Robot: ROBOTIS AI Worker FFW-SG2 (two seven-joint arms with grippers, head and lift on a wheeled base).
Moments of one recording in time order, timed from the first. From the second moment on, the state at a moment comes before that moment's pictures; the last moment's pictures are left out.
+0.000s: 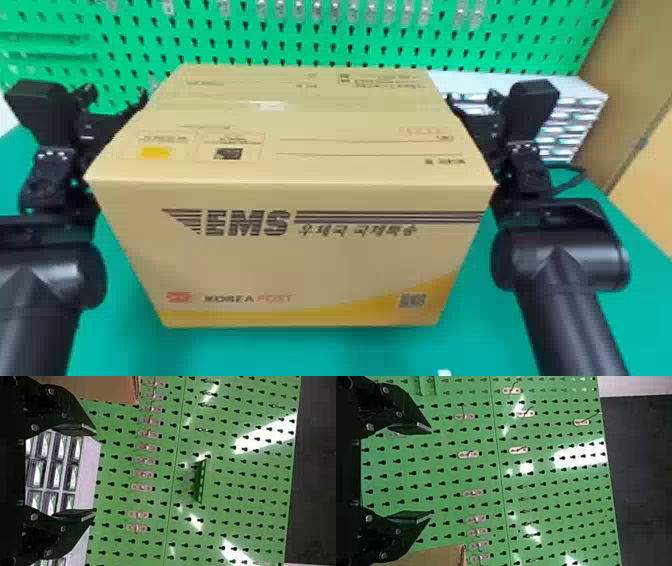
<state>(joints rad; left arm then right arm) -0.30 0.09 0.15 -1.52 -0.03 -0.03 -0.19 -0.37 -0.03 -0.02 -1.50 0.07 0.07 0.09</state>
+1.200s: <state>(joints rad) -0.26 0.09 0.18 -1.37 0.00 -0.09 -0.19 -0.33 -0.08 -0.01 -1.31 -0.02 -0.04 0.09</state>
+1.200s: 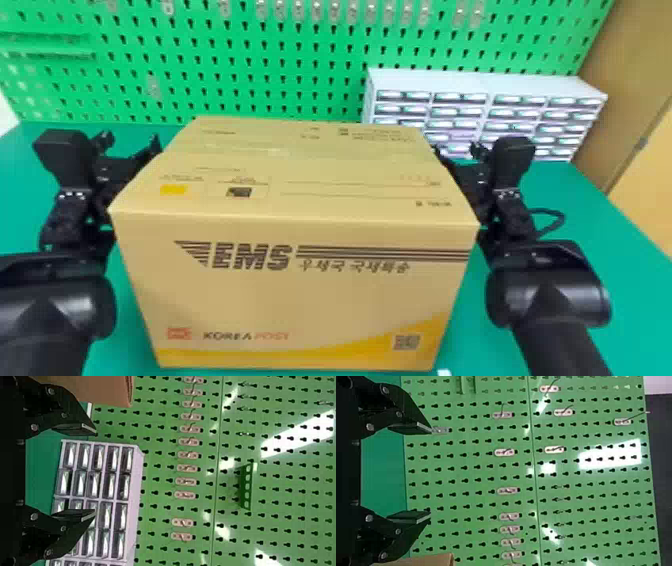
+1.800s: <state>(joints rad) -0.27 0.09 0.21 -1.31 0.01 -0.11 -0.21 -0.31 -0.09 -0.04 -1.26 -0.02 -0.06 0.09</state>
